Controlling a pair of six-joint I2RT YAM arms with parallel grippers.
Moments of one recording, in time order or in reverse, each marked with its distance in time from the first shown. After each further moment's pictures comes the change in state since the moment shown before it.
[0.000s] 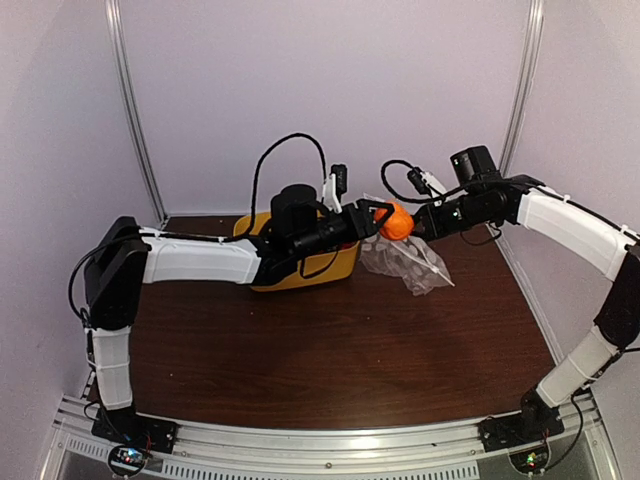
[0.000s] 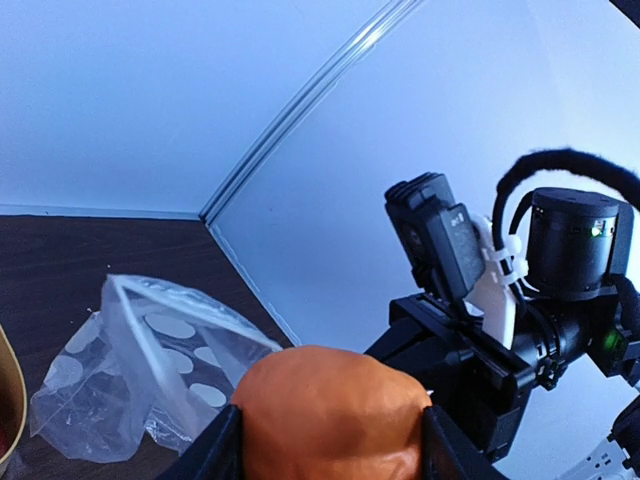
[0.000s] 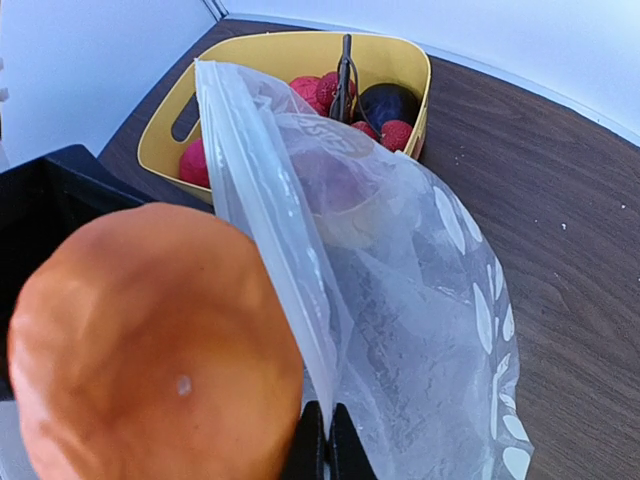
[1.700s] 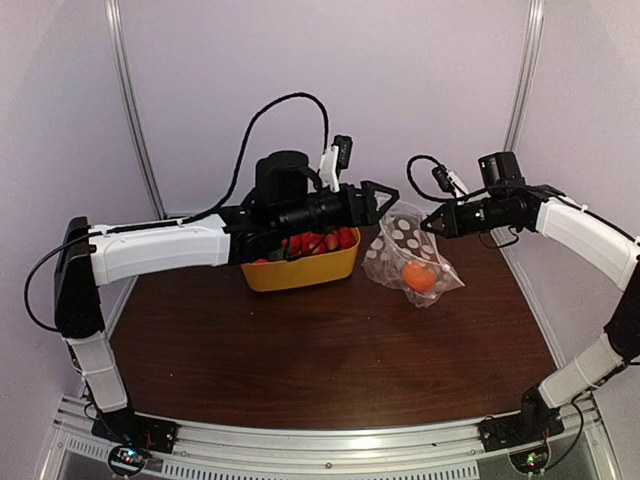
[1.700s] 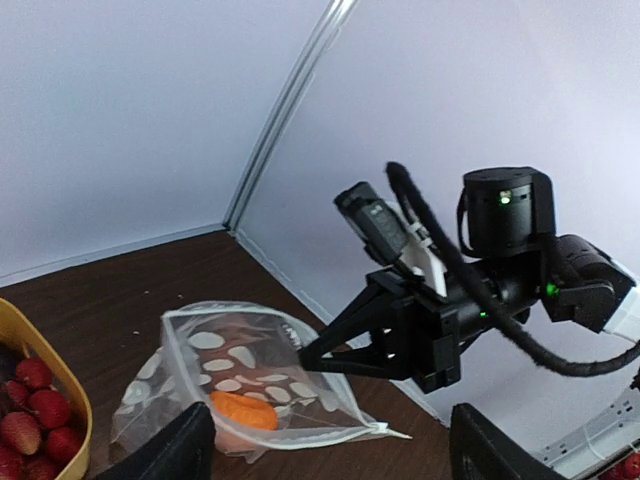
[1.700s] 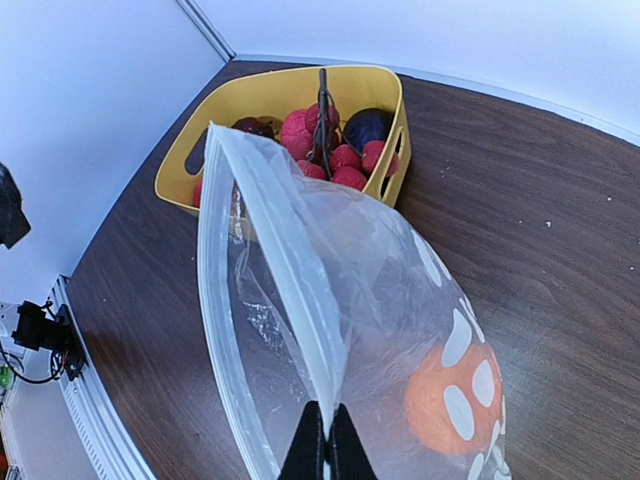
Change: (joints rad) left arm -0.041 -0.162 0.081 -0.313 -0.011 0.231; right arm -0.132 -0.101 -0.121 0.091 -0.158 0.034
